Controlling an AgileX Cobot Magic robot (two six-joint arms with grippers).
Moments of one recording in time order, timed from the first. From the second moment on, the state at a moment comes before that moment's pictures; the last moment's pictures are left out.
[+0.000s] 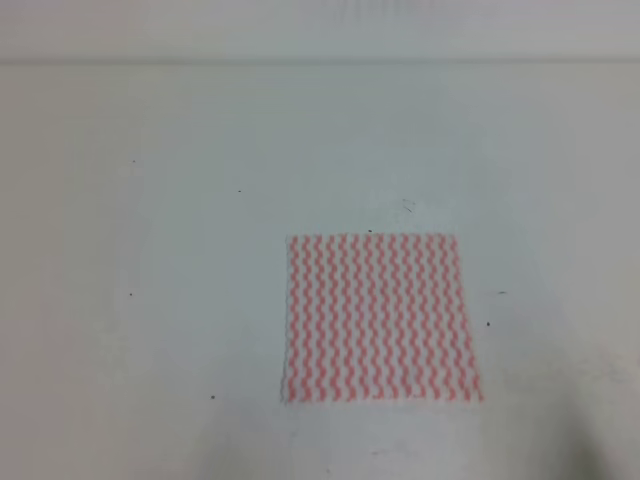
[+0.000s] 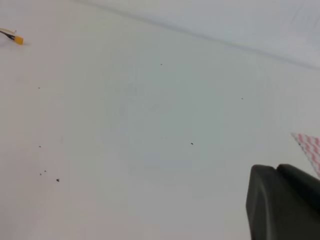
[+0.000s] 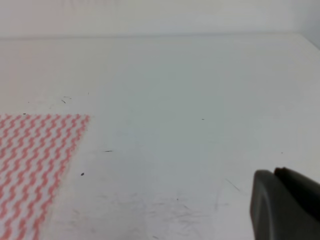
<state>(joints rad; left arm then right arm) -0.11 -0.02 0.01 0.03 0.32 -0.17 0.05 0.00 0.00 0.01 0.29 0.08</state>
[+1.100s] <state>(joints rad) -0.11 -0.02 0.02 0.03 0.20 -0.17 0.05 0.00 0.00 0.01 0.29 0.08</state>
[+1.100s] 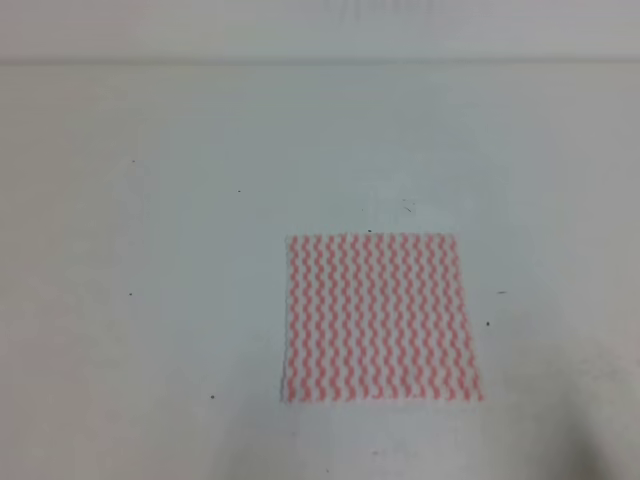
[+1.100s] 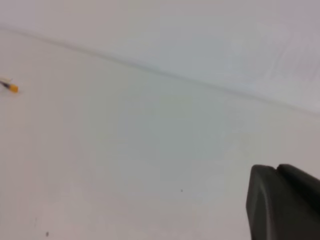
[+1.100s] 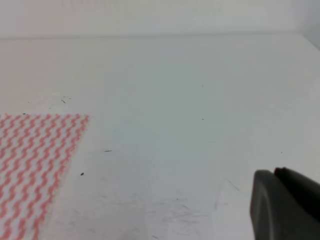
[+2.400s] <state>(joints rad) -0.11 -0.03 0.02 0.02 0.08 -0.27 0.05 0.00 0.00 0.01 0.29 0.08</state>
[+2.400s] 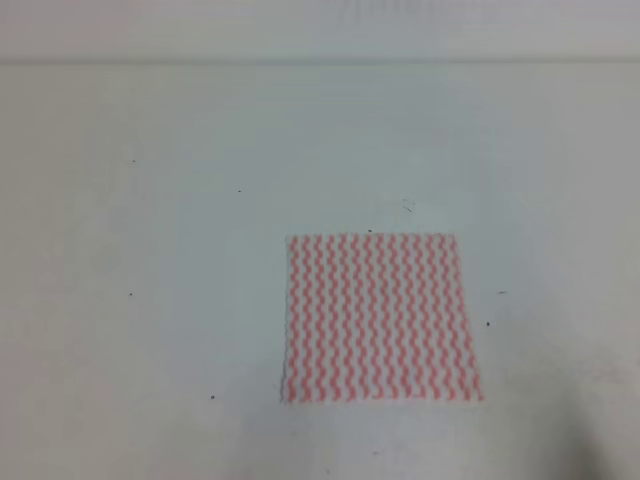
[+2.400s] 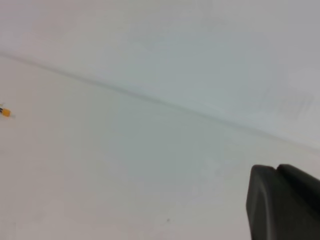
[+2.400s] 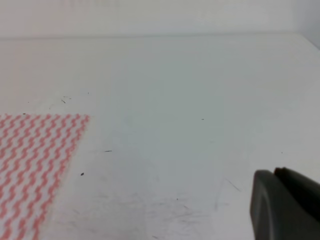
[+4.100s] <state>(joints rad) -0.31 0.63 -0.34 -0.19 0.19 -0.24 0.05 0.51 -0.40 0.52 0.50 0.05</state>
